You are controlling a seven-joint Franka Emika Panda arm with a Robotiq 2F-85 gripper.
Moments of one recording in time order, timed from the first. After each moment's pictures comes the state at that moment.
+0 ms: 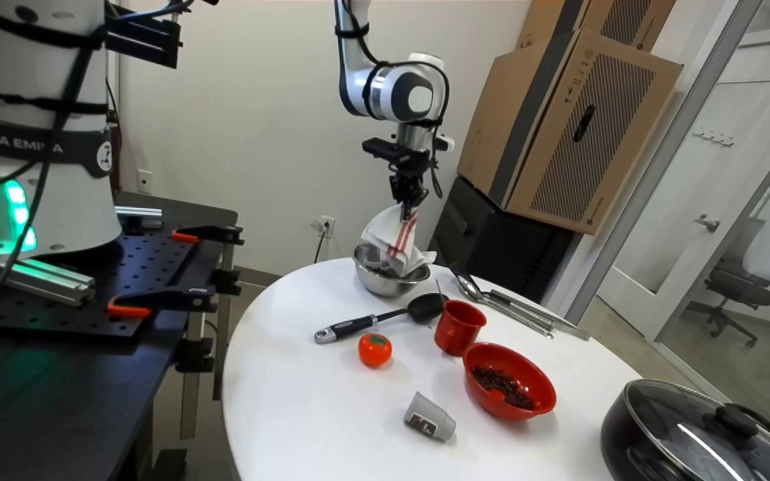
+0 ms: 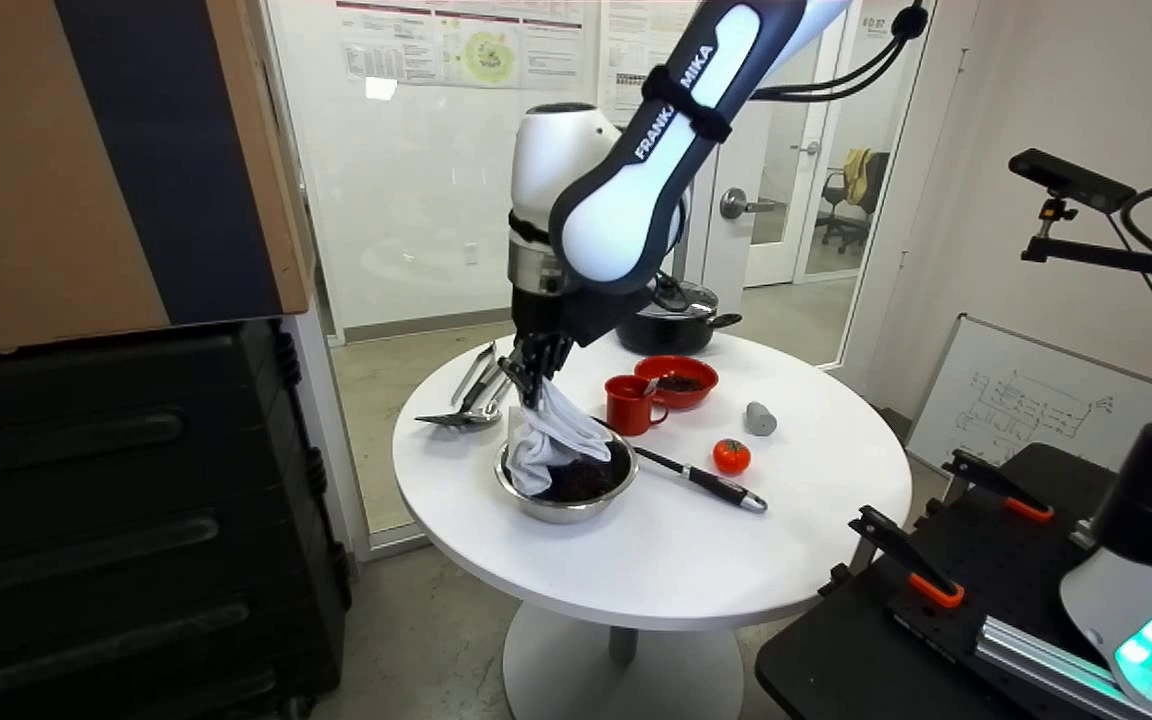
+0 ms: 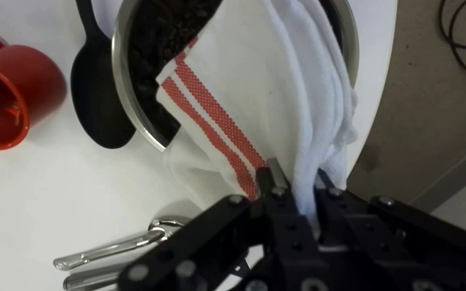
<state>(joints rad) 0.38 0.49 0.07 -2.10 -0.25 2.75 0.27</state>
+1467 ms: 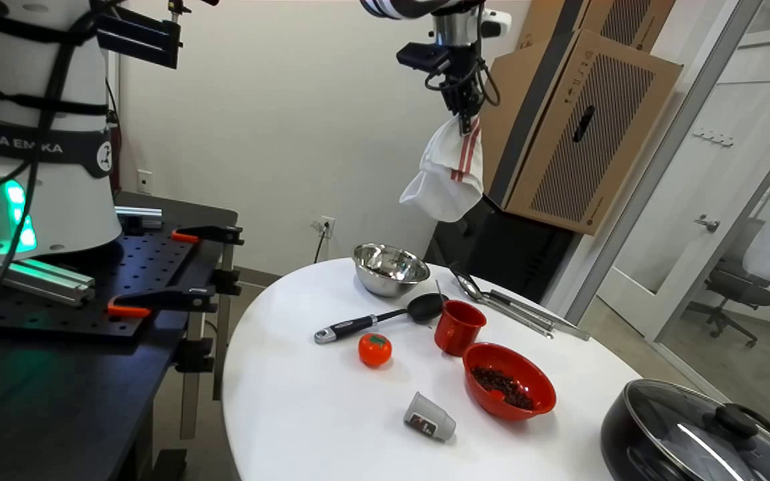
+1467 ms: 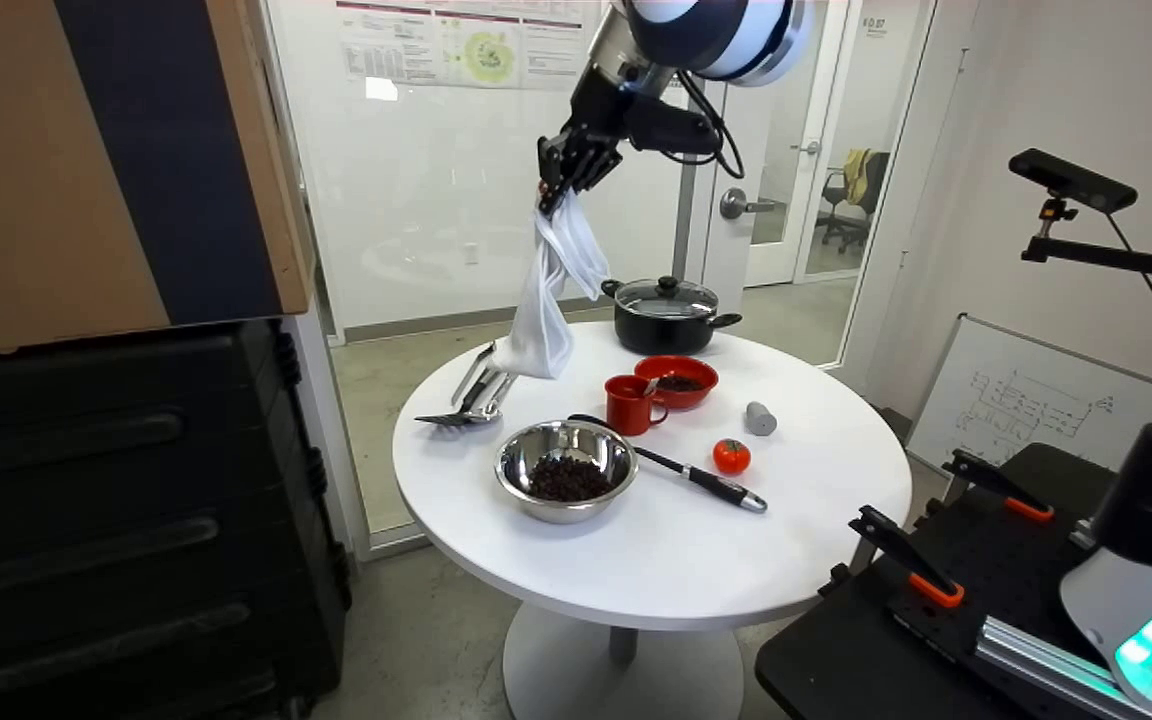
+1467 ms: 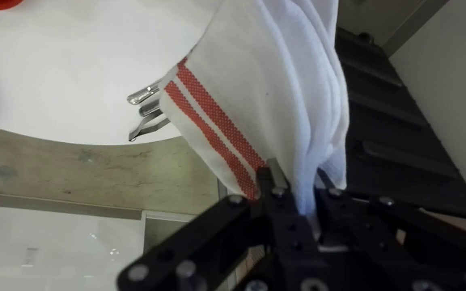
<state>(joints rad) 0.13 0.01 0.21 -2.31 0.14 2.91 -0.04</state>
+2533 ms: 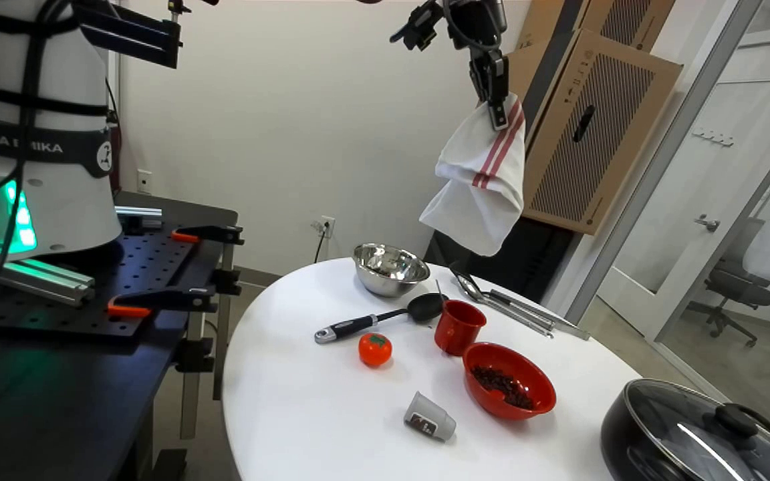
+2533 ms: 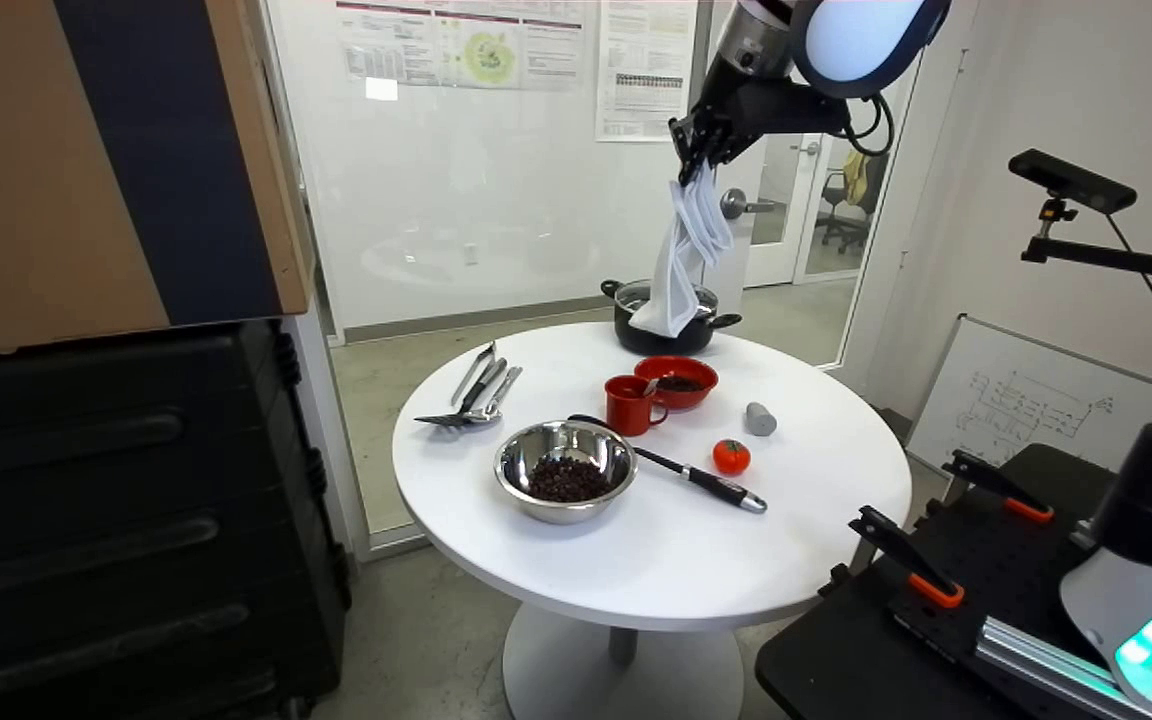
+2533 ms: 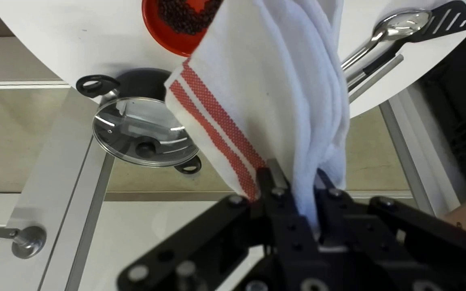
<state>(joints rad) -0.22 -0.24 0.26 -2.52 -0.43 2.88 0.64</state>
